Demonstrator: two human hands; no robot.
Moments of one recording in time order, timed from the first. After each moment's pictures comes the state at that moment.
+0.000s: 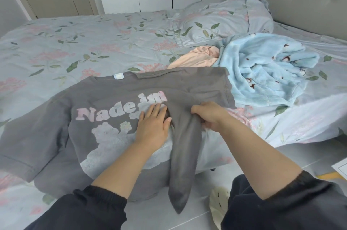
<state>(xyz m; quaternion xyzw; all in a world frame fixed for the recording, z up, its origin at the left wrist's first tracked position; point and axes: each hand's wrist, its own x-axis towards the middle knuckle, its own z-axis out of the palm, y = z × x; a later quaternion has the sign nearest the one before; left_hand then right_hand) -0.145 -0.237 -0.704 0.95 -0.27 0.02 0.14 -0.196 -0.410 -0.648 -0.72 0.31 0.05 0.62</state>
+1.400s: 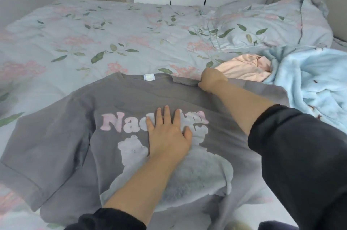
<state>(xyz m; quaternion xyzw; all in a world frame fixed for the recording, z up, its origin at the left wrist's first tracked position) -0.084 -0.216 -0.725 0.98 -0.14 0.05 0.11 0.037 -0.394 -0.641 -0.99 0.15 -0.02 0.06</state>
